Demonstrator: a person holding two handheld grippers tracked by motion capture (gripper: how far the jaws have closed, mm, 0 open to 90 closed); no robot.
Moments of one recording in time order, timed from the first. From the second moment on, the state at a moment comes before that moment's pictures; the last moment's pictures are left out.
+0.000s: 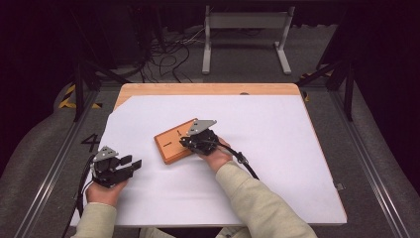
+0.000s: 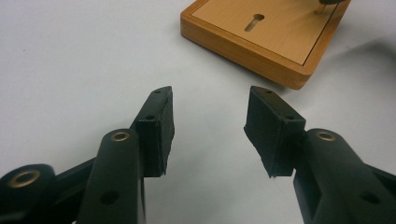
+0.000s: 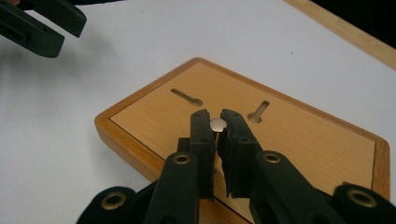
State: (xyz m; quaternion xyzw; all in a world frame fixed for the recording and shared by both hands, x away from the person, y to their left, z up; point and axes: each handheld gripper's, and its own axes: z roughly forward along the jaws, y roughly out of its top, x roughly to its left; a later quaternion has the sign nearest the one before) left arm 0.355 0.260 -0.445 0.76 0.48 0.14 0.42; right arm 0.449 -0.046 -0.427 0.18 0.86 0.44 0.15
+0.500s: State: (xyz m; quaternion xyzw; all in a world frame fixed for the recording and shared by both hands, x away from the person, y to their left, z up) left arm 0.368 0.243 -0.443 0.77 0.46 0.14 0.42; right arm 0.411 -0.105 -0.402 0.24 0.83 0.47 0.18
